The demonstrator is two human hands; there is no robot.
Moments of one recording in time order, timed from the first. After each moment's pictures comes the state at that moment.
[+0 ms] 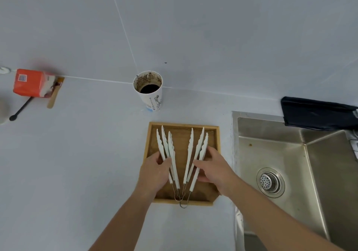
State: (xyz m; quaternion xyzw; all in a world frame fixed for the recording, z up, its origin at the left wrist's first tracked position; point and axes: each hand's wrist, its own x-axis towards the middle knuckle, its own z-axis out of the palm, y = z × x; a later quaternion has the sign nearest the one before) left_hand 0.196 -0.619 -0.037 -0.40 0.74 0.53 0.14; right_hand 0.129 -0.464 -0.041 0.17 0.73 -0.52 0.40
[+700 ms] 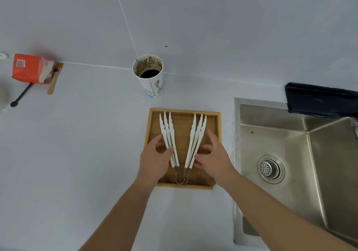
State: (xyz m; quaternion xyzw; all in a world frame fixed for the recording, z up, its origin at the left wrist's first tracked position) left_hand 0.207 -0.620 -0.045 -0.38 0.76 0.53 0.07; right_hand 0.149 -0.464 -0.050 0.14 0.75 -0.55 0.35
